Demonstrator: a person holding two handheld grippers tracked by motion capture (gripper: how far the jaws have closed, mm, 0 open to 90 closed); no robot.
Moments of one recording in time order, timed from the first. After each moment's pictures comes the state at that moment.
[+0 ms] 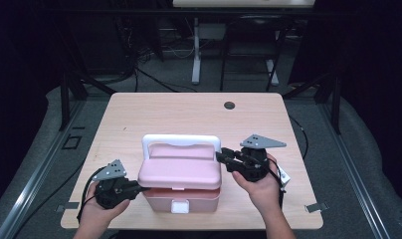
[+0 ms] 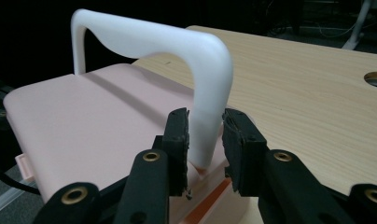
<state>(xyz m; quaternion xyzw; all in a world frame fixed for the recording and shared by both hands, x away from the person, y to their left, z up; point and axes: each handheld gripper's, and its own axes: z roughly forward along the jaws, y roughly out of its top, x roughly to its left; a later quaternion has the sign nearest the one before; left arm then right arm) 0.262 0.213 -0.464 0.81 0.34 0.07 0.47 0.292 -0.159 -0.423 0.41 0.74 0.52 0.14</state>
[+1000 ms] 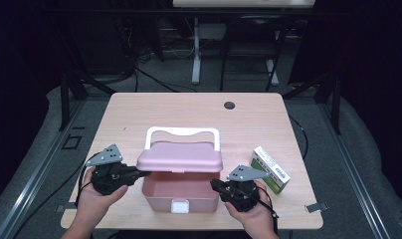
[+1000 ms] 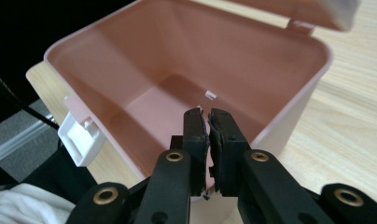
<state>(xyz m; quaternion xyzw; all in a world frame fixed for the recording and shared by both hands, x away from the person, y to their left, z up) 0.279 0.213 -0.429 0.80 0.32 0.09 0.49 0.249 -0.135 -0.477 0.38 0.79 0.46 0.13</state>
